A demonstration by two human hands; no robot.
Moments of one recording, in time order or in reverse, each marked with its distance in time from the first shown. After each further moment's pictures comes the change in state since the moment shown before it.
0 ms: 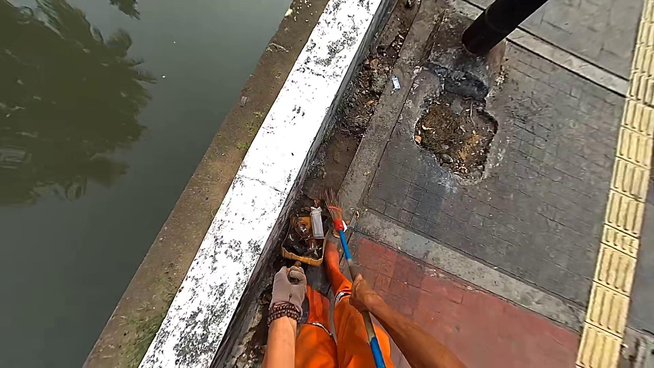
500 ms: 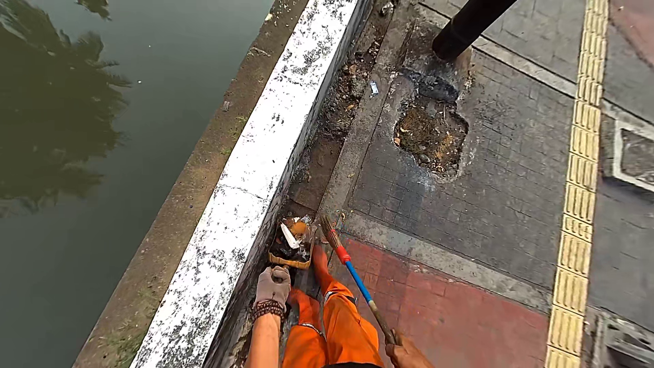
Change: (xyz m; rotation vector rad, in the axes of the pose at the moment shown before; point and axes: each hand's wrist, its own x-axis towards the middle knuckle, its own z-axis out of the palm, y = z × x) left_hand -0.003 -0.004 0.014 0.053 -0.016 0.040; right_hand -0.097 0.170 0.067 0.833 -0.077 -0.022
